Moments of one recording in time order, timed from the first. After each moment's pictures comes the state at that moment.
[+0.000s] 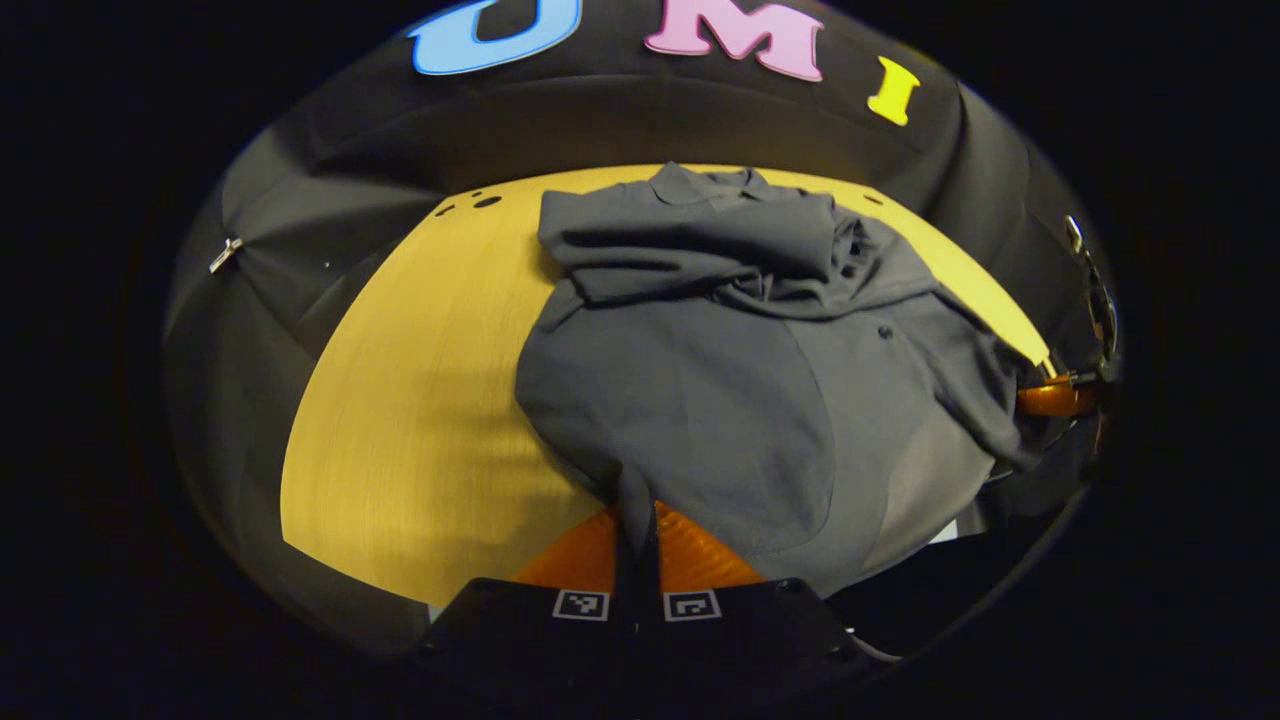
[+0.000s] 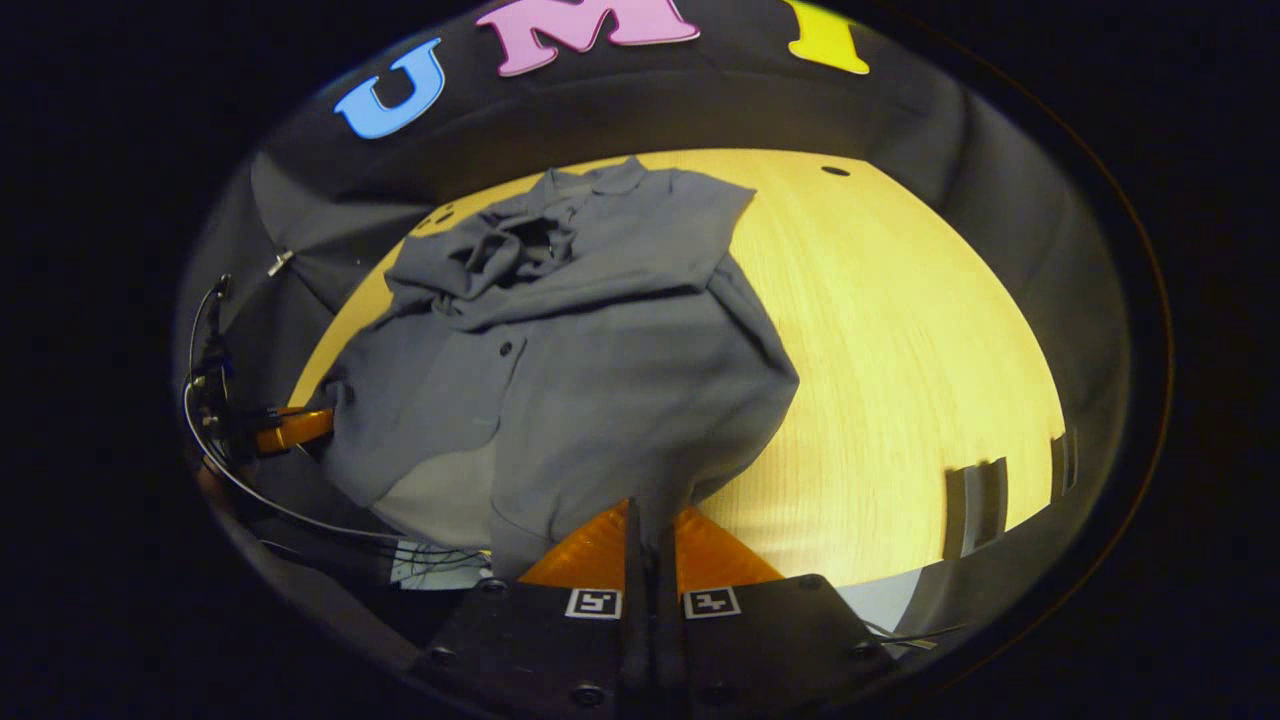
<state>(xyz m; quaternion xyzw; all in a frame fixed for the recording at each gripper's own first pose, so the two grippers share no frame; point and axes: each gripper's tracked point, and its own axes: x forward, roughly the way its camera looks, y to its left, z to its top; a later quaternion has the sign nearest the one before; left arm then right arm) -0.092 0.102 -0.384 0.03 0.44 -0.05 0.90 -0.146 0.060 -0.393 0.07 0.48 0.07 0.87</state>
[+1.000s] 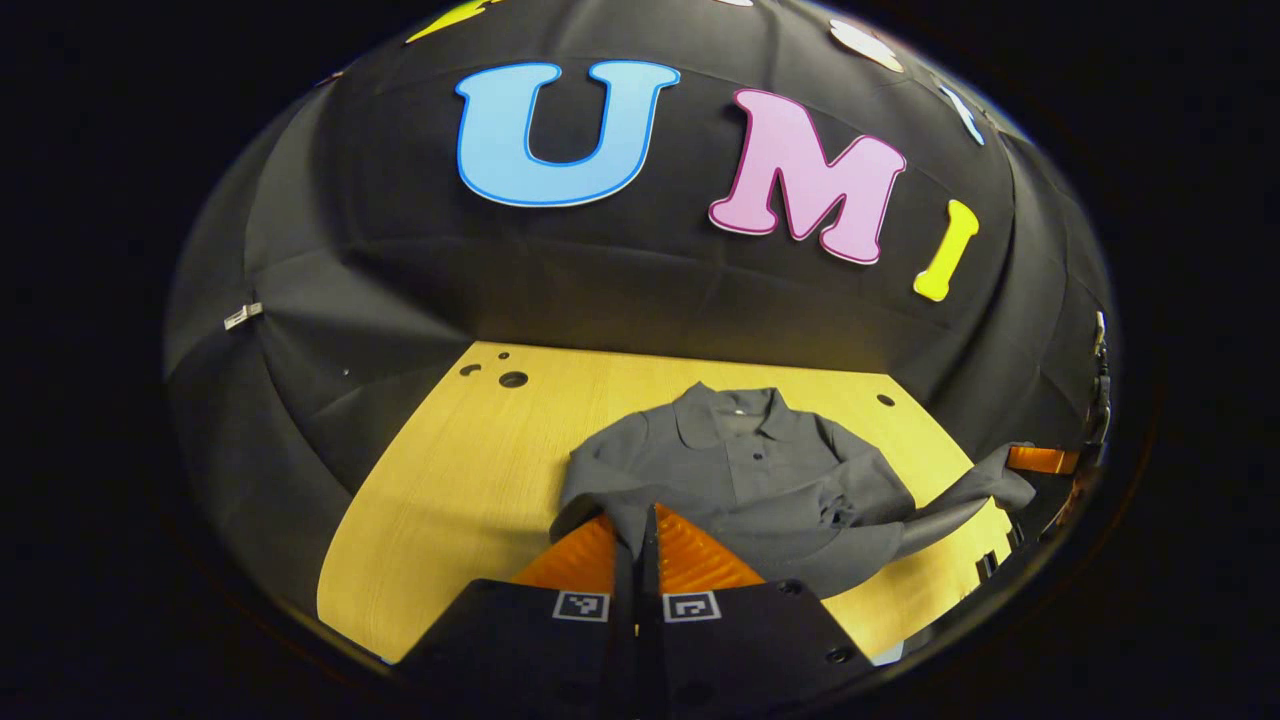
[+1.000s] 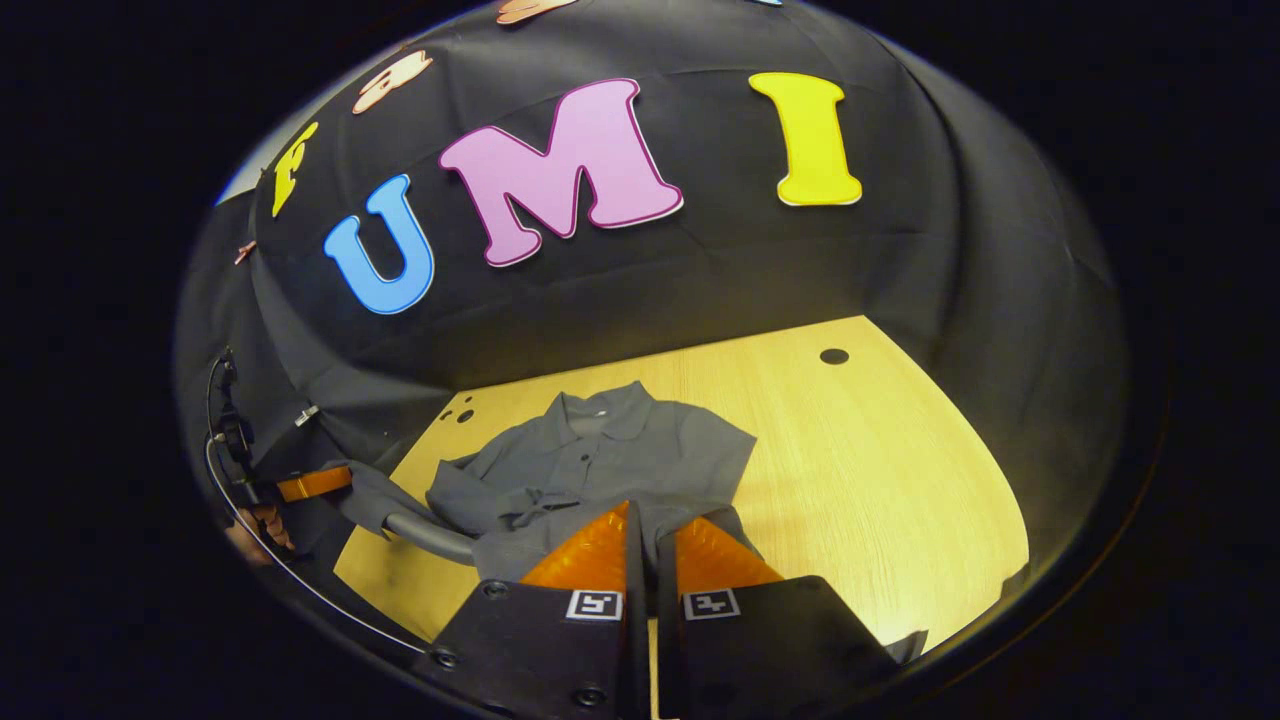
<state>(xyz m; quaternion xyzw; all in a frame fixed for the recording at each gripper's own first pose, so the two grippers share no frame) 0.085 0.102 -0.209 -0.05 0.26 -0.02 0.96 0.038 0.031 -0.232 0.13 0.29 0.07 0.95</state>
